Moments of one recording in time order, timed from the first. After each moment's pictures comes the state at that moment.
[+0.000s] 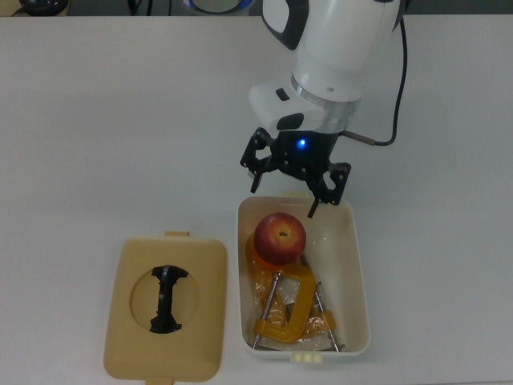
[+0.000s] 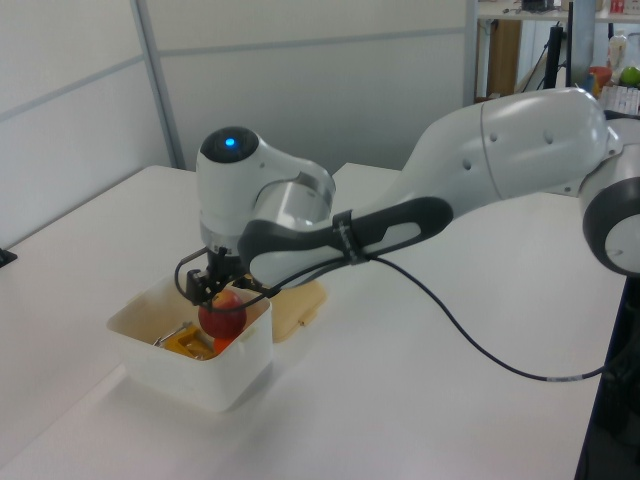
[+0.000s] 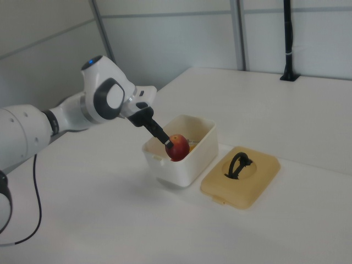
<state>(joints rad) 0.35 0.46 -0.13 -1.41 -0.26 2.13 0.75</state>
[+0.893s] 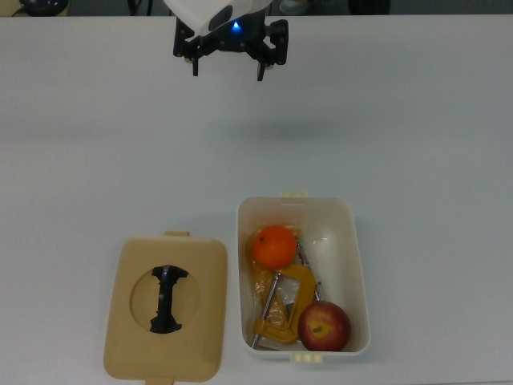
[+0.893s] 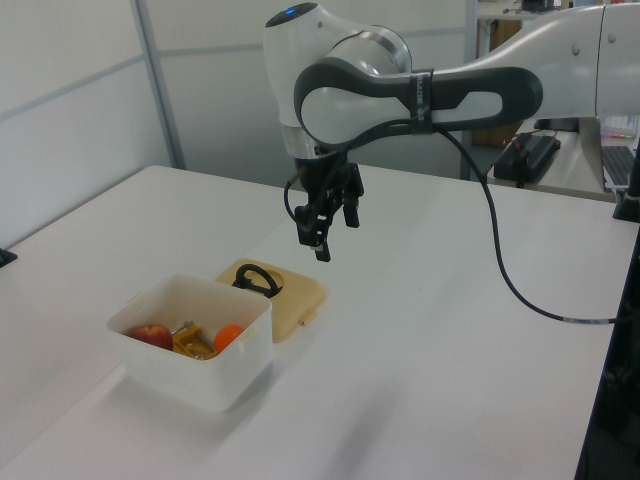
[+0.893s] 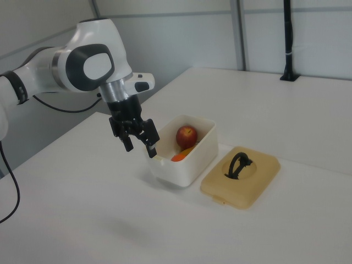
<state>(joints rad) 0.32 0.18 -0.22 -1.48 -0.06 1.59 0.12</state>
